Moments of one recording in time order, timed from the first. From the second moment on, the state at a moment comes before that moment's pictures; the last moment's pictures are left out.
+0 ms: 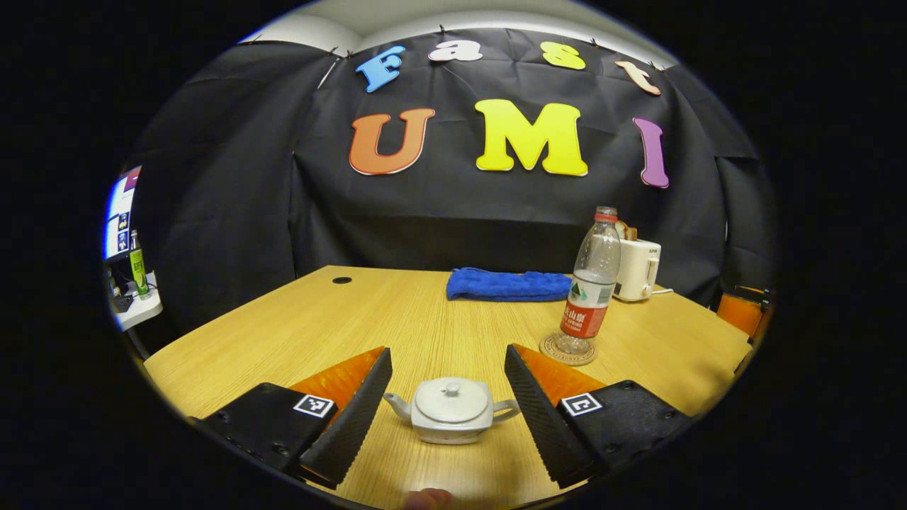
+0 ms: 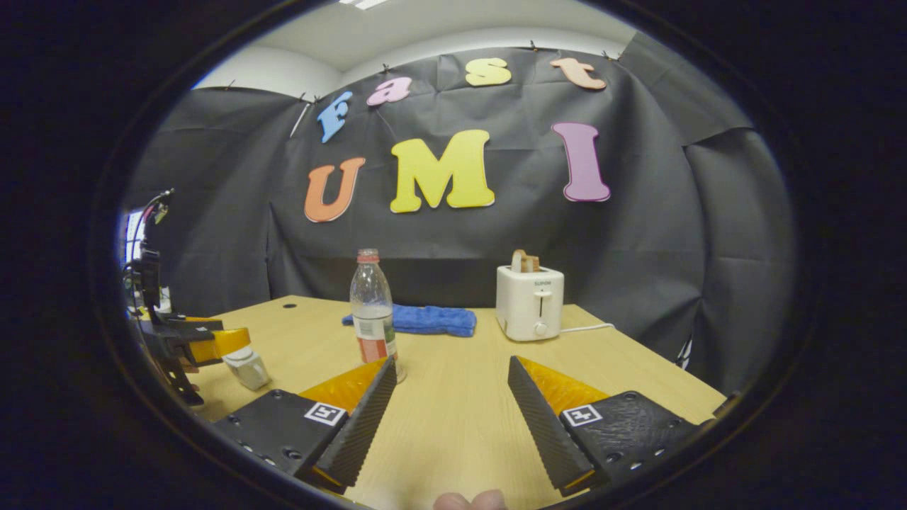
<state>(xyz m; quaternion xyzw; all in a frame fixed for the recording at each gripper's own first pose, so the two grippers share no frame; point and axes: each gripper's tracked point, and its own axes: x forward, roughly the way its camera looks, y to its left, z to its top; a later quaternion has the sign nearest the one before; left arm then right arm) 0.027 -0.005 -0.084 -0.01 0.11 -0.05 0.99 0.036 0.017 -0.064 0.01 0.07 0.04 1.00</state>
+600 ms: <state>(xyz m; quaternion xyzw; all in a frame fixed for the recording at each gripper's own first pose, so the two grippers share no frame) -0.038 -0.044 0.048 0.02 -0.02 -0.06 1.00 -0.001 0.018 0.032 0.01 -0.04 0.02 1.00</state>
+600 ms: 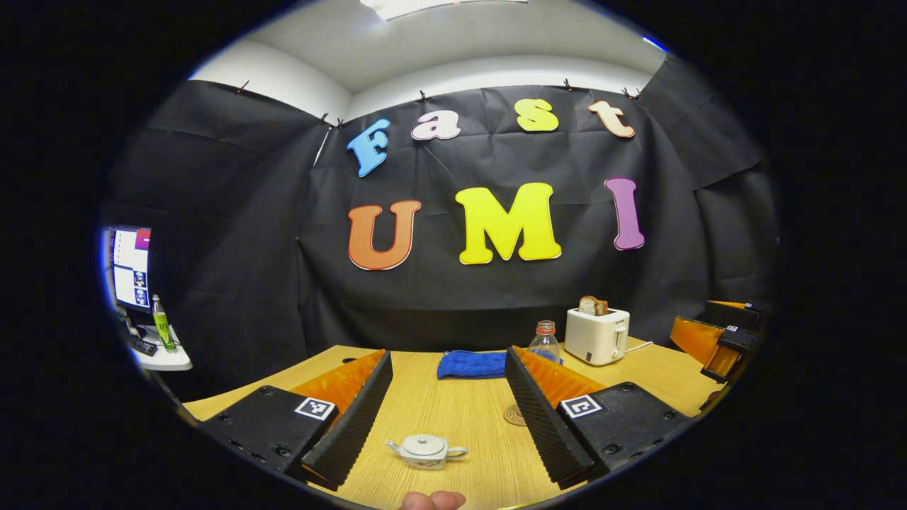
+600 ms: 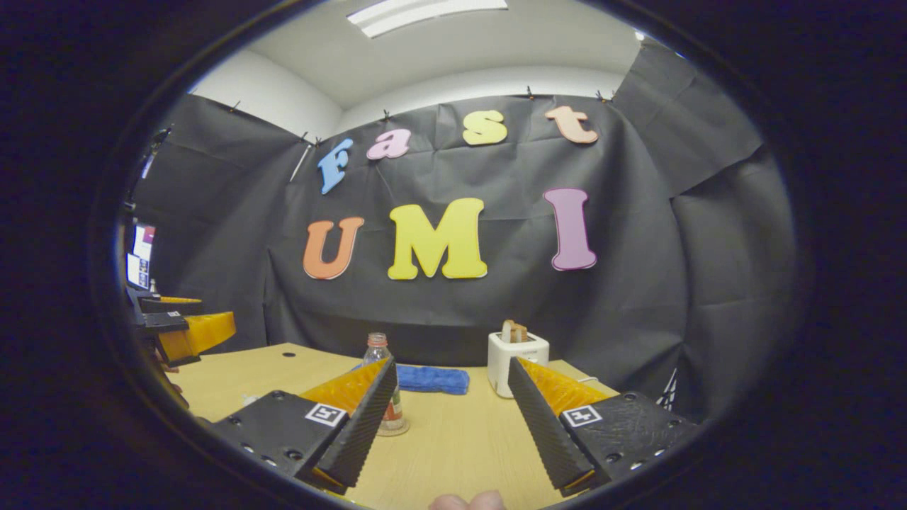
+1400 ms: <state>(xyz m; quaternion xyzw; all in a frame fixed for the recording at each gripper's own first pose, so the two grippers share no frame) -0.067 -0.072 0.042 0.02 -0.02 -0.08 1.00 -0.034 0.011 0.027 -0.01 -0.04 0.00 1.00</state>
